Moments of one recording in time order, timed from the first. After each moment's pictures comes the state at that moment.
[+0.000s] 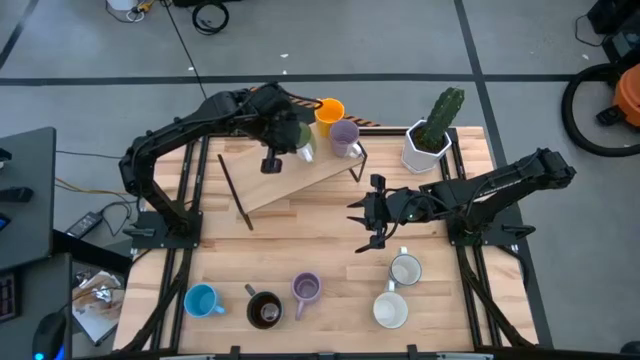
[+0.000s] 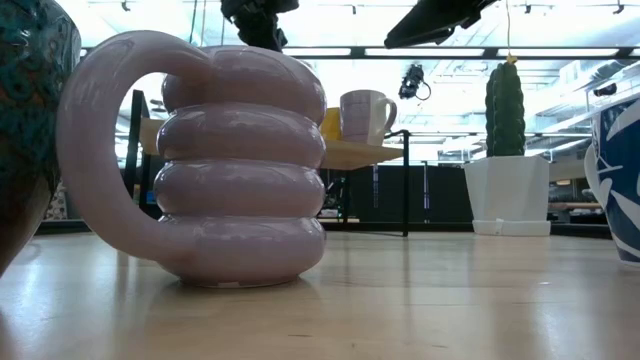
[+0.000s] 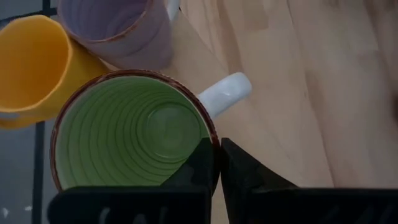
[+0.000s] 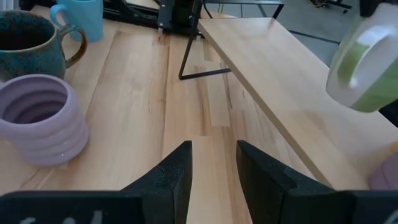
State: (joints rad) left arm 0.44 1.64 1.79 -1.10 0.16 0.57; right arm 0.23 1.25 0.95 -0.24 0.38 -0.06
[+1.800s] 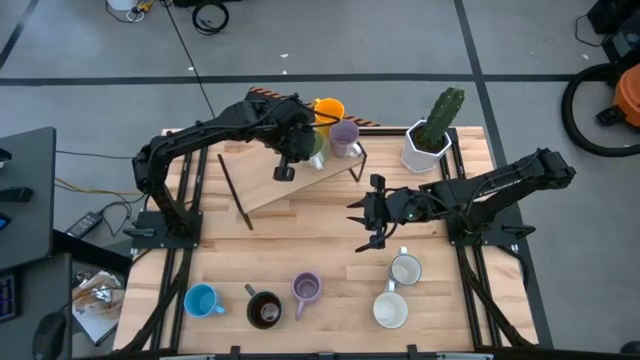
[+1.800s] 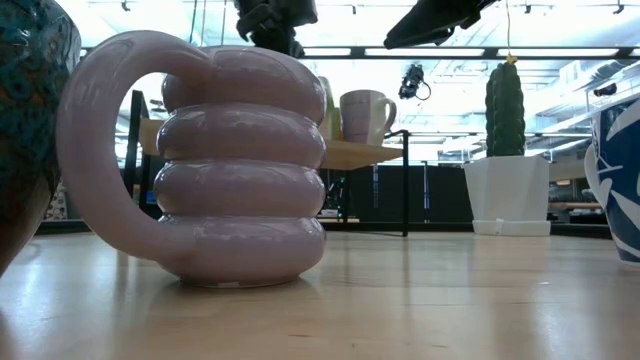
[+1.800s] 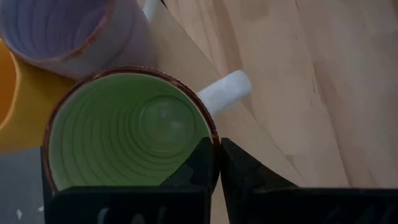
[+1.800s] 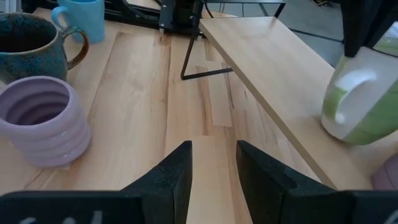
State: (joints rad) left arm 0.38 1.73 1.79 -1.07 0.09 0.59; right arm 0.23 1.25 0.95 -0.24 0.36 -0.05
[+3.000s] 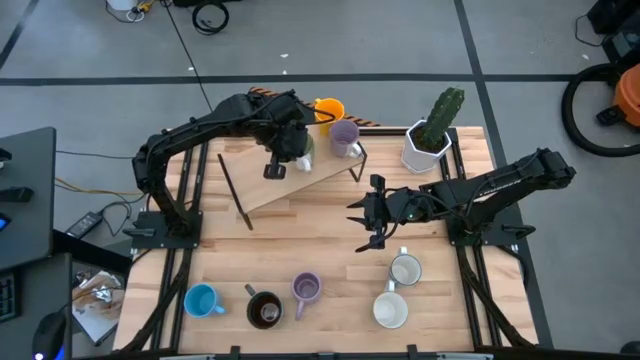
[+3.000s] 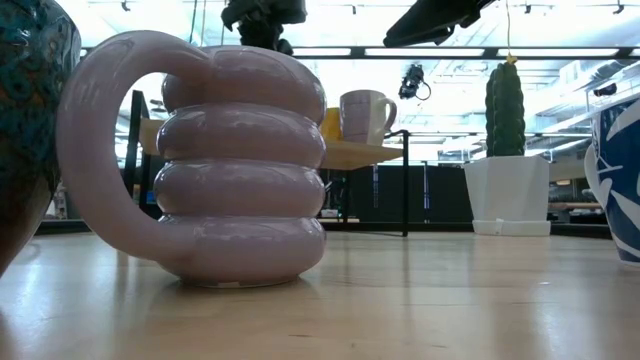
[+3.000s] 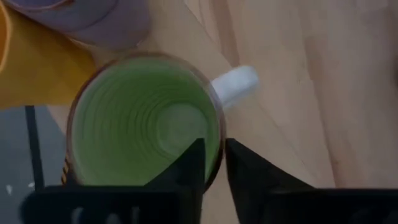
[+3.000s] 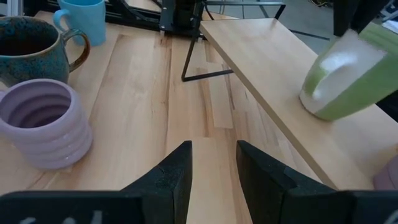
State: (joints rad) left arm 0.40 1.74 1.86 -1.23 0.08 0.59; right arm 0.23 1.25 0.95 -0.24 0.36 -0.05
